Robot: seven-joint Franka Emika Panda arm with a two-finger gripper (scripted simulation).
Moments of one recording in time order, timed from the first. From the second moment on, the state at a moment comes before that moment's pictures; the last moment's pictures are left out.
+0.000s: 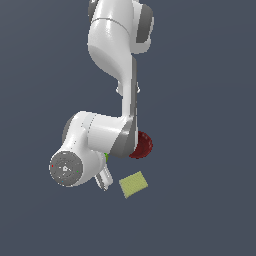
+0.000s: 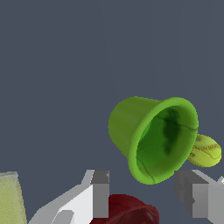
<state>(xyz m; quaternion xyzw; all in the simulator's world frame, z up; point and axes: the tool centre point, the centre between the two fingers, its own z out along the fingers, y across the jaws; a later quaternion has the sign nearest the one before) 0.066 -0.111 0.105 0.82 -0.51 -0.23 0.12</state>
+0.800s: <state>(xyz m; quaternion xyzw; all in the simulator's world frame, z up) 0.057 -0.114 0.084 0.81 -0.53 -0.23 0.12</state>
